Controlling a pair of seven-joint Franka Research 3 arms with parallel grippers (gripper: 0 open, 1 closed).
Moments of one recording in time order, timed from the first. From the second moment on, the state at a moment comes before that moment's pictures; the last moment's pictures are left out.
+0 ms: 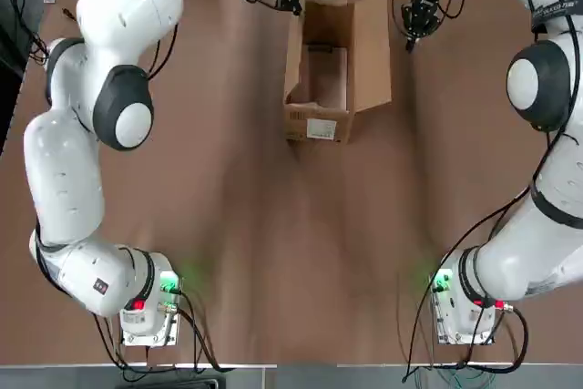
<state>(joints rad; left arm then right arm) -0.51 0.62 -0.15 -1.23 -0.29 2.08 -1.73 0.21 0.48 -0.08 -1.43 0.44 1.35 0.08</state>
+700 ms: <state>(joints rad) -0.55 0.73 -0.15 -1.23 -0.25 2.22 -1.73 0.27 0.51 -0.08 -1.42 0.55 1.41 0.08</state>
